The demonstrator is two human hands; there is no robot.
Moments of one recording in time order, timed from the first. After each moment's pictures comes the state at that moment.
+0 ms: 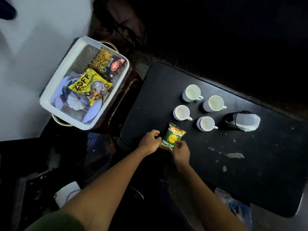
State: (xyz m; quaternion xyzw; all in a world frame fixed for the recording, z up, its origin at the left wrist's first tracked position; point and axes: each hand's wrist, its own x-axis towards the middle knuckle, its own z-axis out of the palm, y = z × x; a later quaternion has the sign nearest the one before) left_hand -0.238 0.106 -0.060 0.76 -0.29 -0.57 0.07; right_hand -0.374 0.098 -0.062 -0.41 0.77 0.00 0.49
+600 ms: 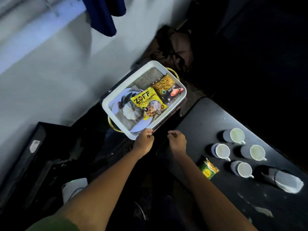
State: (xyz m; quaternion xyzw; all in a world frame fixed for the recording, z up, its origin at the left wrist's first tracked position) left_hand -0.046 0.148 -0.022 0.82 -0.14 -0.49 0.25; right_hand -0.153 0.065 -0.015 -0.56 0.65 -0.01 0.51
